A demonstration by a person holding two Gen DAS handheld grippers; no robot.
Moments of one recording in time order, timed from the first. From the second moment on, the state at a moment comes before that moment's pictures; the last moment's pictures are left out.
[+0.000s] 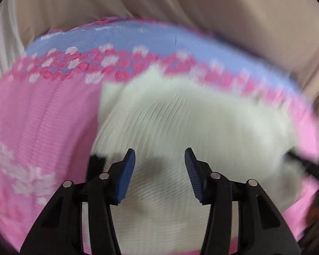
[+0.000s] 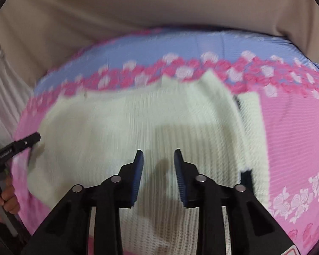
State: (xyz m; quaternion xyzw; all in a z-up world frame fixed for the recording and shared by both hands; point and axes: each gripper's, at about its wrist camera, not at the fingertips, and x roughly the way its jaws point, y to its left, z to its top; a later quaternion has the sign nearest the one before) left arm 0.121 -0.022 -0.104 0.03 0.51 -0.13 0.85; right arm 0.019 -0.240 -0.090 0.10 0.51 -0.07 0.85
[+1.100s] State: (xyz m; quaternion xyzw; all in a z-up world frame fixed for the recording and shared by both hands) left arm 0.198 -0.006 -0.094 -0.01 0.52 -0.07 0.85; right arm 0.061 -0.316 -0.062 0.14 0.48 -0.15 0.85
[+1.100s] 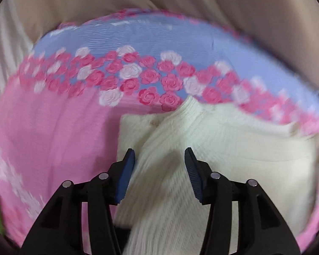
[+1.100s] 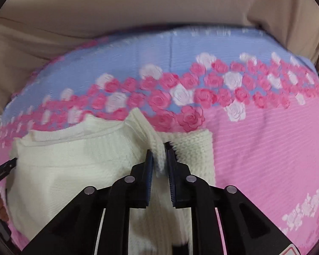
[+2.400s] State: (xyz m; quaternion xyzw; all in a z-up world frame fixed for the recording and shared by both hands) left arm -0.014 0.107 -0.071 -0.11 0.58 -0.10 0.80; right arm -0.231 -0.291 -0.090 0.28 0.57 -0.16 0.76
